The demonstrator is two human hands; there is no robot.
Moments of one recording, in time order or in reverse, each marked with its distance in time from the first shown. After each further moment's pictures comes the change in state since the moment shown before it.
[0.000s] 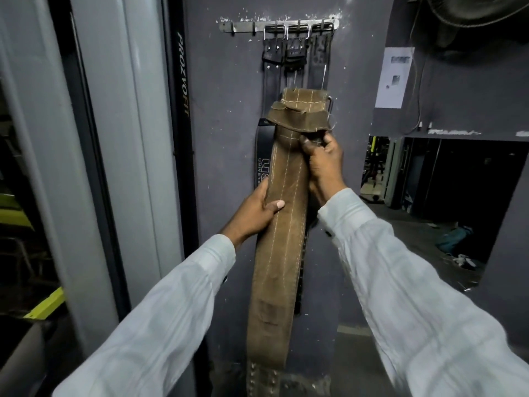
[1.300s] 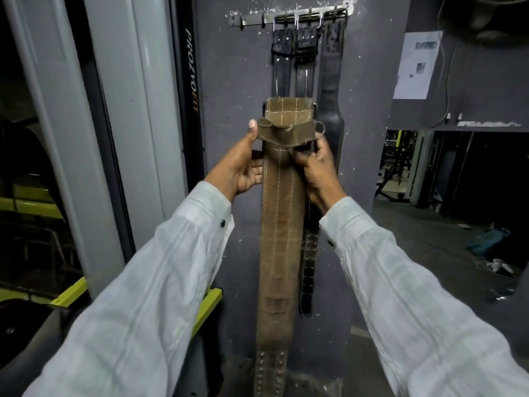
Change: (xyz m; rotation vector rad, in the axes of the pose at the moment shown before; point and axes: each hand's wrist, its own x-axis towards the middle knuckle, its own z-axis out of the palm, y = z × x) left_hand 0.049 0.077 -0.035 -0.589 0.196 -0.437; right_hand 0.010 0.029 -0.022 -0.048 -0.249 0.070
